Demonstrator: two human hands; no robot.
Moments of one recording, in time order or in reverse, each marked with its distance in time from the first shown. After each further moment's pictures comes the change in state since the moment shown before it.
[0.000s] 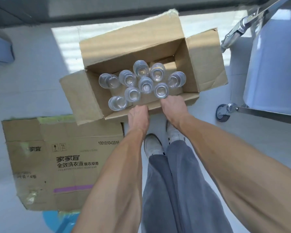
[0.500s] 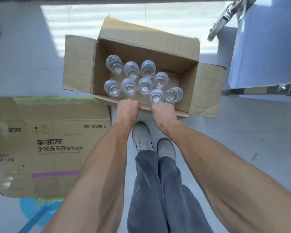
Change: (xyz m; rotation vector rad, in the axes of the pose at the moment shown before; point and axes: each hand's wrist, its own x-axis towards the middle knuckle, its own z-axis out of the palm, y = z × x) left_hand -0.064 0.012 0.040 0.259 0.028 0.217; right_hand -0.091 -0.017 0.076 0.095 0.038 0.026
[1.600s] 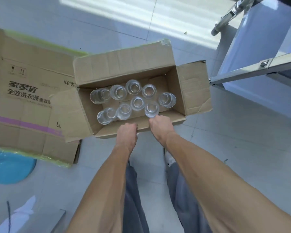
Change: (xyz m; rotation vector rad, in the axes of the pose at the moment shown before) left_hand -0.147 0.170 0.143 -0.420 -0.076 -0.319; right_hand -0.137 0.067 0.111 -0.182 -0.118 -0.304
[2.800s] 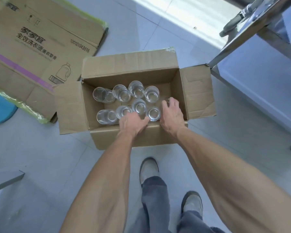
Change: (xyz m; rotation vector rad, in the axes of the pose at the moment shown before) left_hand -0.061 0.120 0.118 -0.451 0.128 -0.430; right_hand -0.090 0.097 0.117 0.049 0.246 0.004
